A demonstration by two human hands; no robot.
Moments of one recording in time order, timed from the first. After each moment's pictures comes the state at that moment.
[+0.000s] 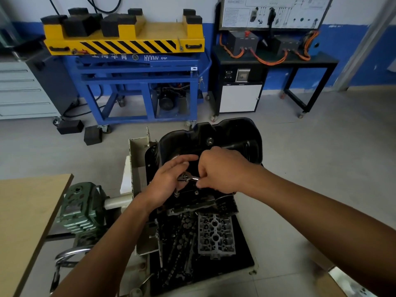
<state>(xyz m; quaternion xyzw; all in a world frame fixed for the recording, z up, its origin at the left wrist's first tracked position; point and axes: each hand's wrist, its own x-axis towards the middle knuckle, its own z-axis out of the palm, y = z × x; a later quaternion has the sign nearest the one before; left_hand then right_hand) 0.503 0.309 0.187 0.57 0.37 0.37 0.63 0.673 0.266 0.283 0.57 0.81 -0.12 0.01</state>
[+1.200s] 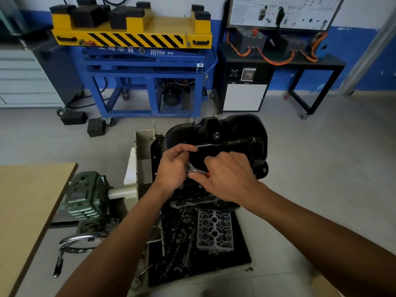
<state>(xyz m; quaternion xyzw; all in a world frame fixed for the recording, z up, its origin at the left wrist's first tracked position) 0.516 0.297 0.200 0.53 0.46 0.47 0.53 0.667 0.249 0.234 0.58 0.80 0.09 -0.11</state>
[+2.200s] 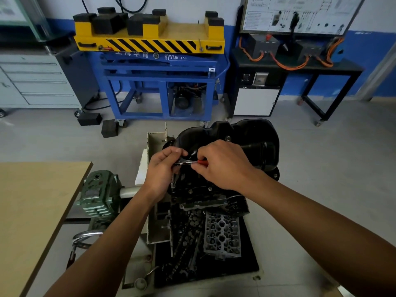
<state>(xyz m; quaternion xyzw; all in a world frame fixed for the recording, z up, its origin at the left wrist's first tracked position) 0.471 0.294 0.200 0.50 0.41 0.52 0.56 0.644 0.275 0.261 0.54 0.83 0.01 -0.15</state>
